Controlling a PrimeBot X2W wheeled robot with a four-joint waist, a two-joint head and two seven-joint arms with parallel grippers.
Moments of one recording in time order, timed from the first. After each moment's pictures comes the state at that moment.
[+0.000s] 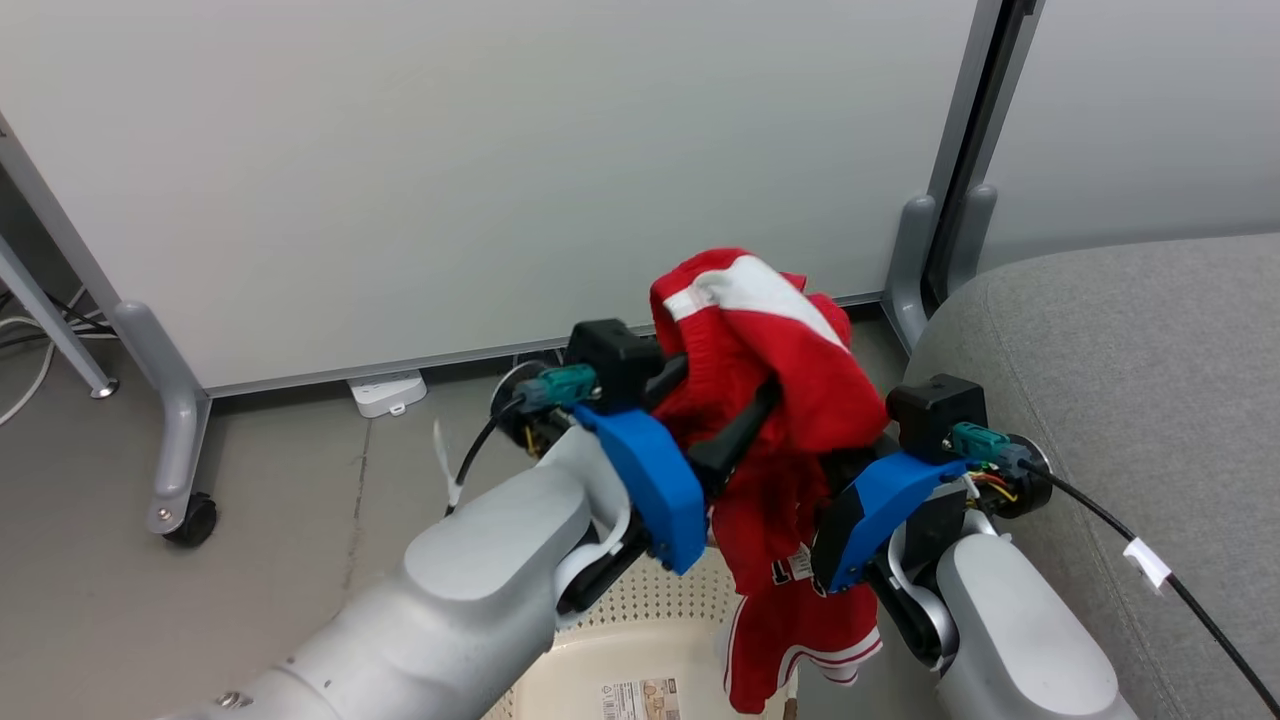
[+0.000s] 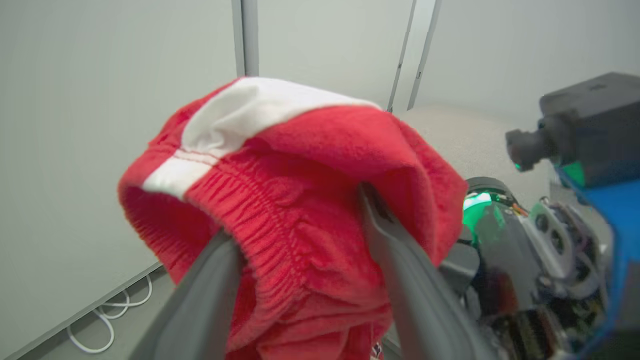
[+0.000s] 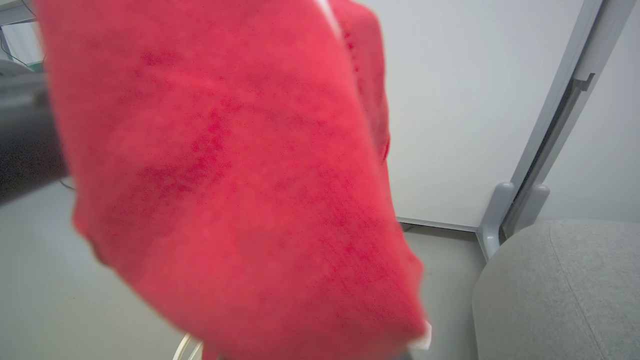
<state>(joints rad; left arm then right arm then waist) -0.98 0.06 -1.27 0.74 -1.05 -0.10 -0.25 -0.45 -0.05 0.28 0.50 0.17 0.13 0.01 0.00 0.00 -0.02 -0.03</state>
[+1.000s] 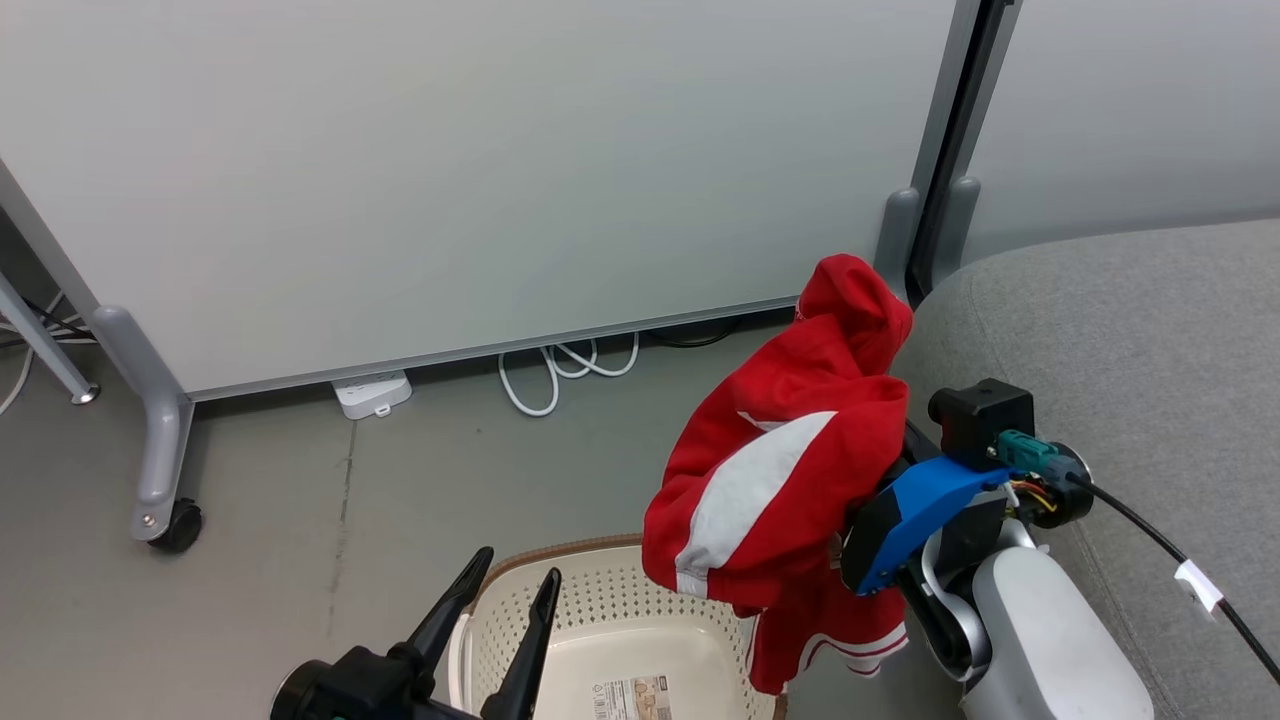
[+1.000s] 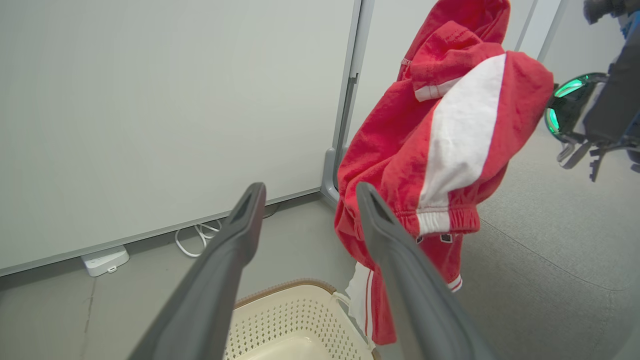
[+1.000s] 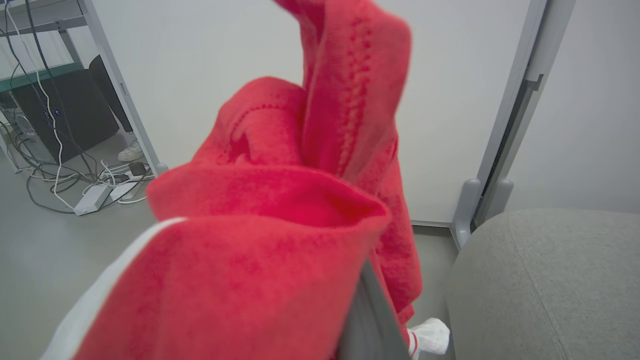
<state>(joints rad) -0.06 0.19 -0.44 0.16 -0.36 -0.09 -0.26 -0.38 -0.05 0.19 0.37 0.14 0.13 0.05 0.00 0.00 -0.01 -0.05</state>
